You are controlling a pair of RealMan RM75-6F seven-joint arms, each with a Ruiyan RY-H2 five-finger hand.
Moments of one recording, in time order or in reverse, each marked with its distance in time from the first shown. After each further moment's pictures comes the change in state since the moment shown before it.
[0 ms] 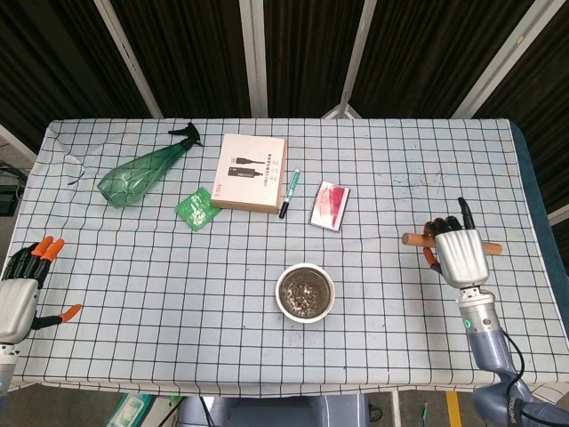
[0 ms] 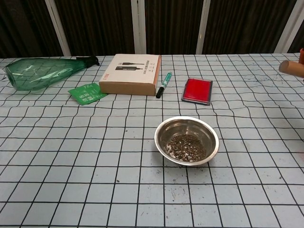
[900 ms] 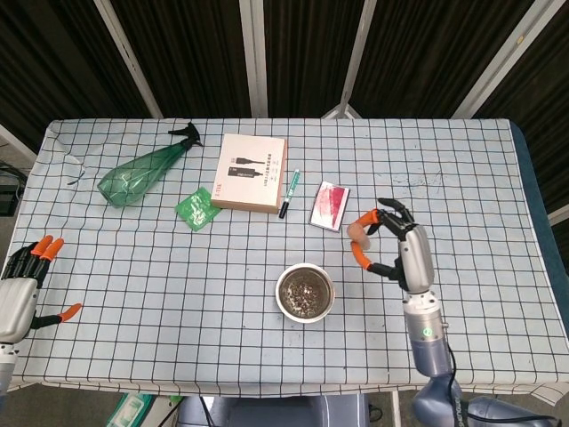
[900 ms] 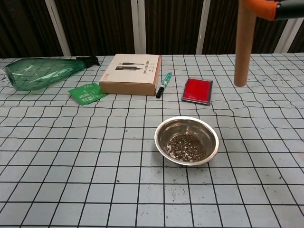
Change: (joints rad) left arm 0.000 0.000 -0.003 0.004 0.001 0.004 -0.012; right arm 0.046 -0.147 0.148 -0.241 -0.116 0.196 0.644
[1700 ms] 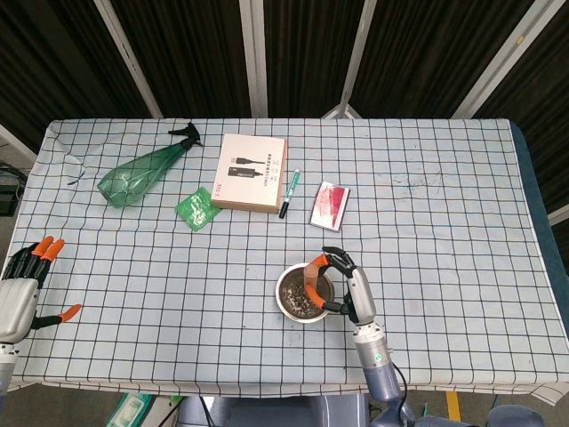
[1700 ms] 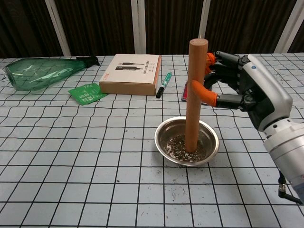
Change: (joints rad) left arm -0.002 0.000 0.002 0.006 -0.003 -0.008 0.003; right arm -0.017 -0.391 -0.176 0.294 -0.031 0.021 0.282
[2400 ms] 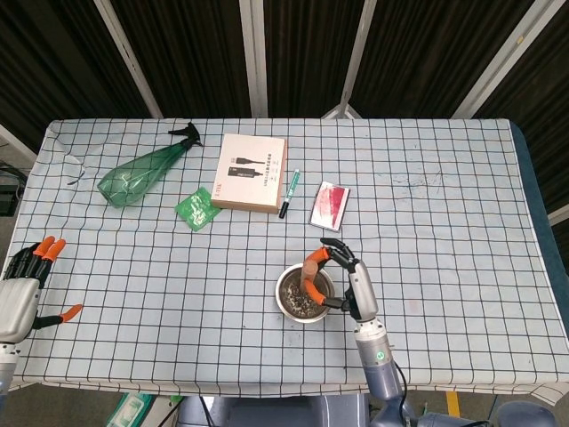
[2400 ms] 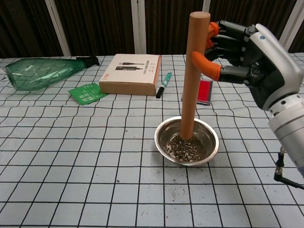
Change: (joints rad) left arm -0.001 -0.001 -0.001 -0.007 -0.002 -0.001 0.011; right arm 0.015 0.044 0.032 -0.118 -0.018 0.018 -0.035
